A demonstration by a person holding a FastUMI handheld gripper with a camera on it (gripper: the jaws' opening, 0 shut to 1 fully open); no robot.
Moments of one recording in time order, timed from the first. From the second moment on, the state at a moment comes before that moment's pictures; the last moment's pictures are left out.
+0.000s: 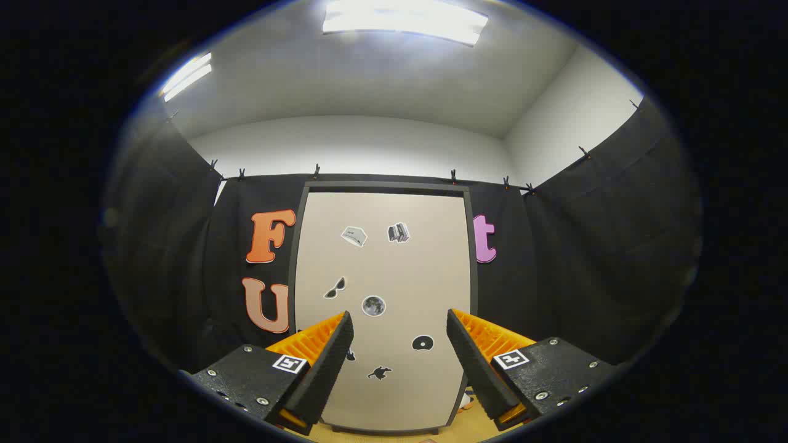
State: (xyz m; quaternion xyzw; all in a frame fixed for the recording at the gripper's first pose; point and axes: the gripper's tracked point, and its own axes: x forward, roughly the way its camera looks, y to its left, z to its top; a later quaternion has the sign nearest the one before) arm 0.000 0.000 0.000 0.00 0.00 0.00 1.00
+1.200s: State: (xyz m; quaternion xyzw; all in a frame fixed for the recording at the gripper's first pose) arm 0.025 0.032 -0.031 0.03 0.04 0.02 1.00
